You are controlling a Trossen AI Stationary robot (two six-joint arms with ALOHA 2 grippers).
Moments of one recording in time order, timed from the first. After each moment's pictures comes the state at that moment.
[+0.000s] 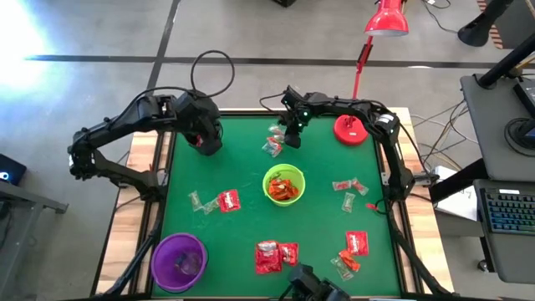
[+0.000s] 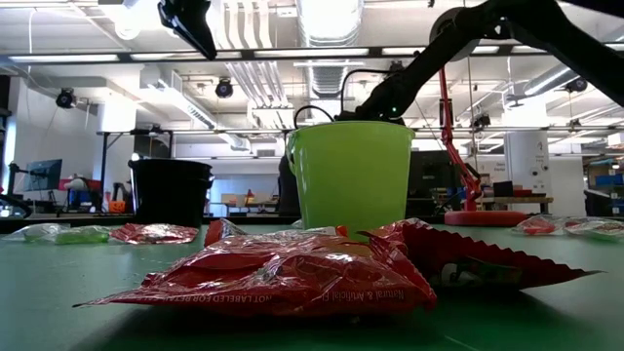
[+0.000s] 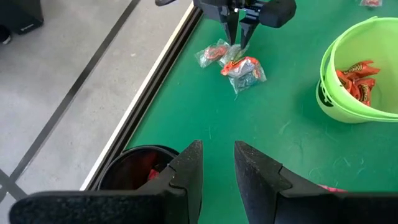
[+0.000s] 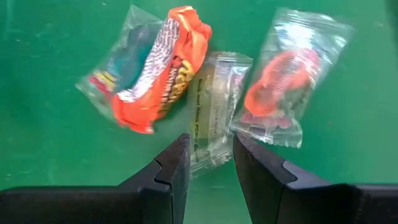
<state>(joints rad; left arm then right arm) 0.33 1.27 1.52 -1.17 -0.25 -0.03 -0.66 2.16 1.60 -0.67 -0.41 -0.43</state>
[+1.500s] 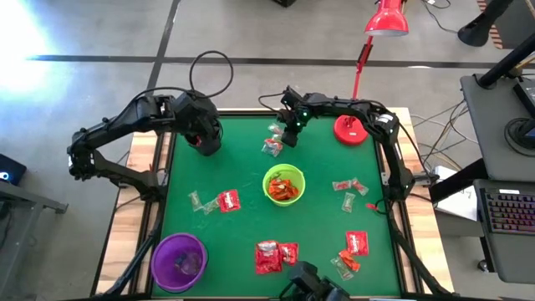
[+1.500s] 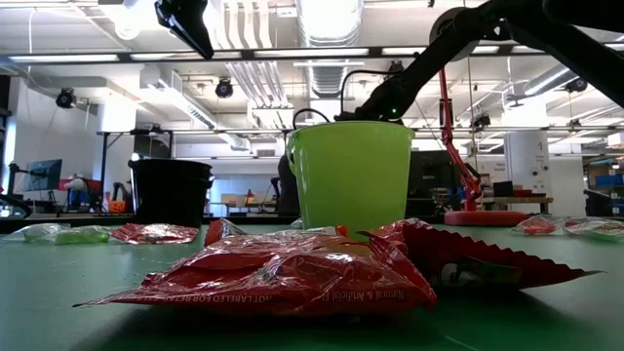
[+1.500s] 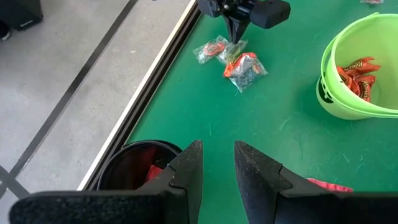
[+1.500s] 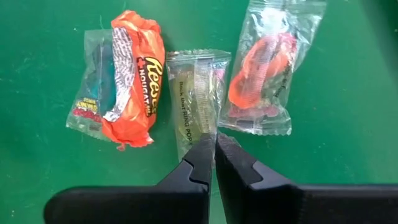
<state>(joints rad) 0.33 1.26 1.52 -1.19 -0.25 -0.04 -0.67 2.17 1.60 -0.65 -0.37 -0.26</state>
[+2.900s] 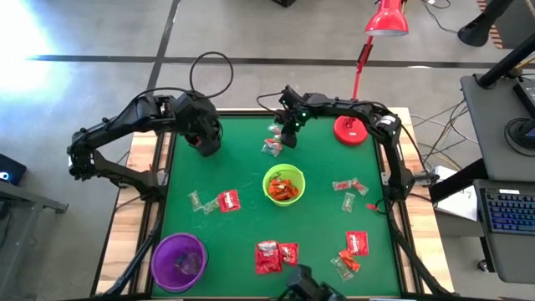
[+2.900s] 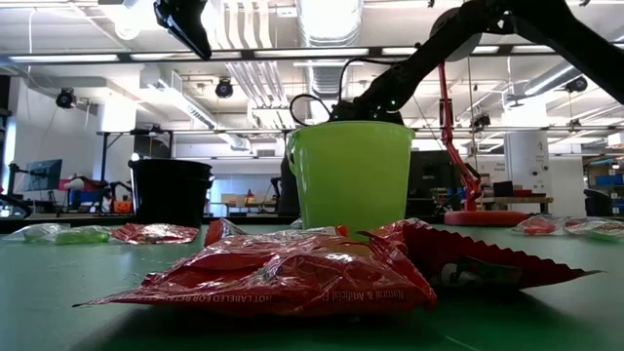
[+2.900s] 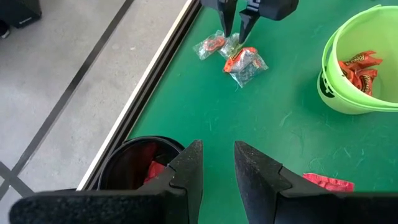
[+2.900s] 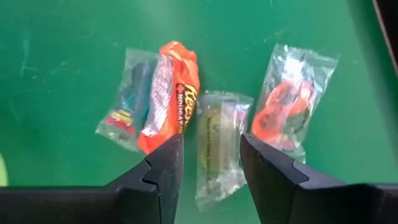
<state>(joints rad) 0.33 1.26 1.52 -1.21 -0.25 -0.04 -0.64 2.14 1.60 -0.61 -0.38 -0.36</state>
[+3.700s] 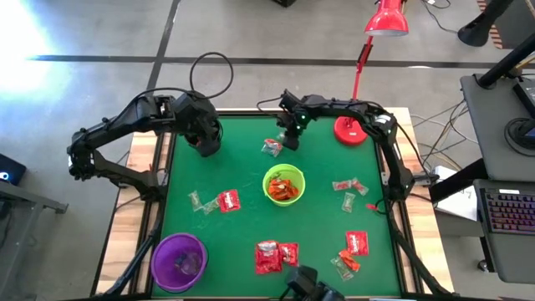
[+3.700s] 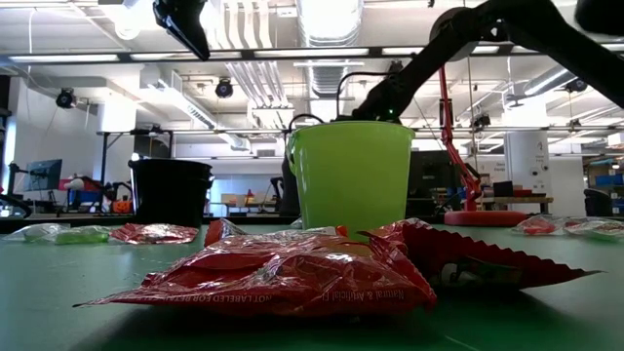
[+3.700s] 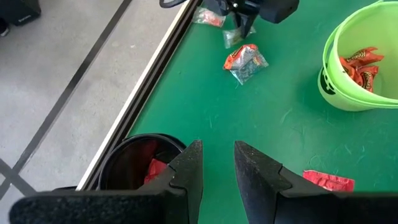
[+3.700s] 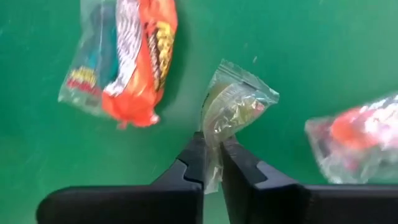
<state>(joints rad) 0.33 1.26 1.52 -1.22 -0.25 -0.04 -0.64 2.19 1.61 -0.73 -0.32 -0.32</state>
